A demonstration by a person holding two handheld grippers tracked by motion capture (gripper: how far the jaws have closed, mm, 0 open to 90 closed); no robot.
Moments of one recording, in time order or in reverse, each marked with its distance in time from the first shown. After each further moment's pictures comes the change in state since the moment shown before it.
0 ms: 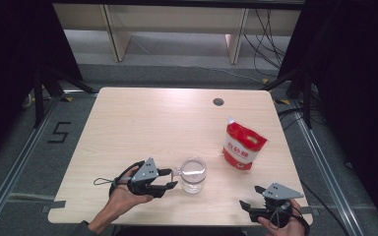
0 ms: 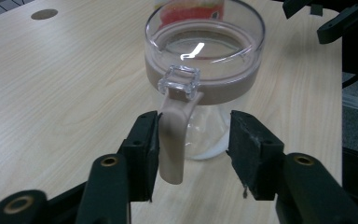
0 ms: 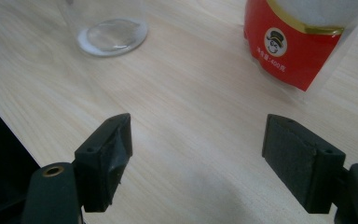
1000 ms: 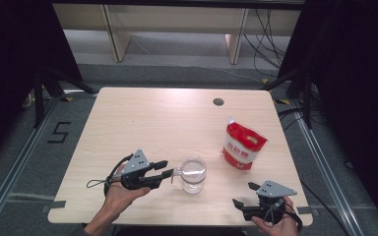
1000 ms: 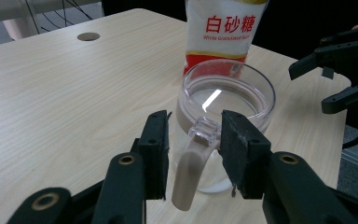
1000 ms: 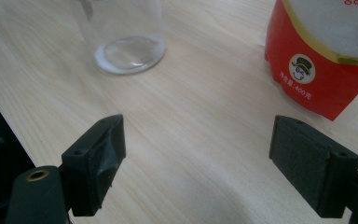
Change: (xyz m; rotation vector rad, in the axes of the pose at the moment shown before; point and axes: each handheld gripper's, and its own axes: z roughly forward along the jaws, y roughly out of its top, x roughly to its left) left arm 0.003 0.018 -0.016 -0.117 0.072 -0.150; right arm 0.001 0.009 0.014 -0.049 0.073 -0.066
